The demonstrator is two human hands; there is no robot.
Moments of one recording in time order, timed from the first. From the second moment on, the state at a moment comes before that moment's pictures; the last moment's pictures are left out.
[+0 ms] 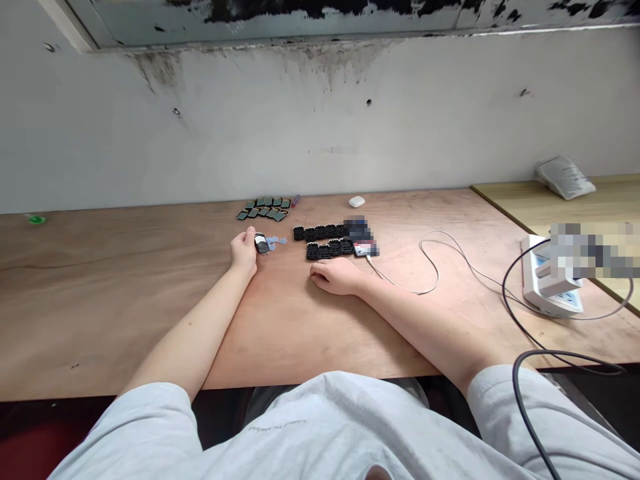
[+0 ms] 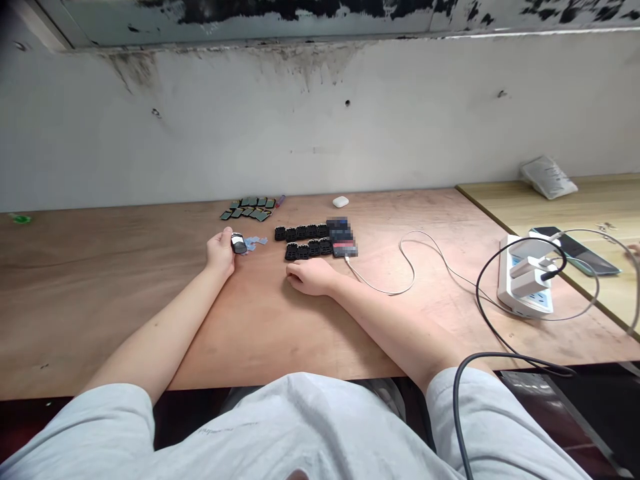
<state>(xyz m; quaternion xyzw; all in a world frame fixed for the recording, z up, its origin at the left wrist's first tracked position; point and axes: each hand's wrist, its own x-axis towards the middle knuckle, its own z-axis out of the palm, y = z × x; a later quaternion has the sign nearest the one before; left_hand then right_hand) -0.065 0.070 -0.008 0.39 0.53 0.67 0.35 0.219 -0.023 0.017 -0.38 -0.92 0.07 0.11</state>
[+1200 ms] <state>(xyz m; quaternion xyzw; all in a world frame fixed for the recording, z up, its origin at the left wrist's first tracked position) -0.045 0.029 0.007 0.89 0.38 0.25 0.09 0.219 -0.021 0.013 -0.37 -0.92 0.07 0.12</state>
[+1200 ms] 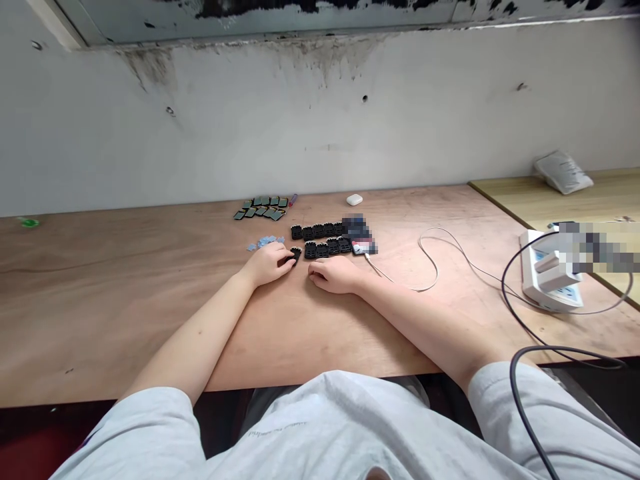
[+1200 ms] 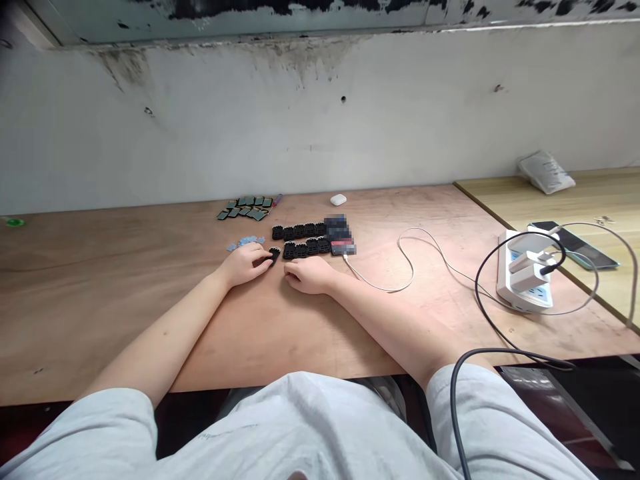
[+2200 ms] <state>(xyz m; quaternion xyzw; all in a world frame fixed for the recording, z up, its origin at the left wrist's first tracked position) 0.008 0.065 -0.002 0.90 0.43 0.10 0.05 0.229 0.004 -0.007 -0.60 -0.78 -0.08 0.19</state>
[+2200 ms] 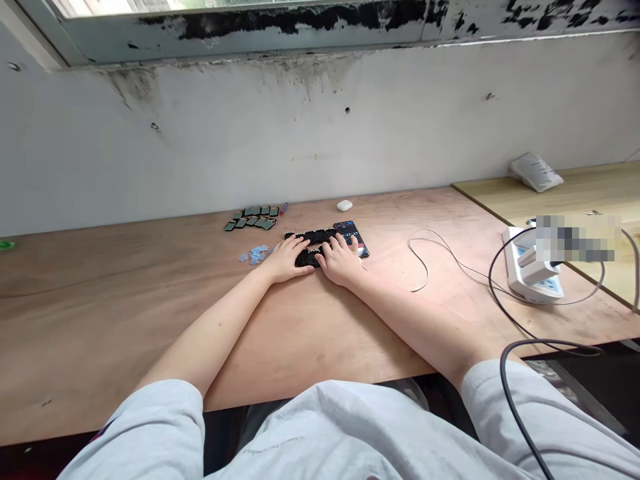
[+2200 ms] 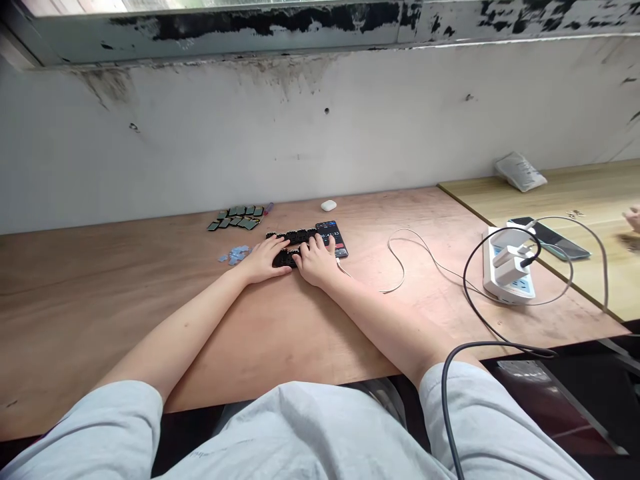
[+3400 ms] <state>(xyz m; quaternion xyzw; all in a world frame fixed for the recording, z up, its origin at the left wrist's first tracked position) -0.045 0.055 -0.005 0.80 0.55 0.23 -0.07 0.228 -0.008 -0.003 -0.61 -0.77 -0.11 0.18</state>
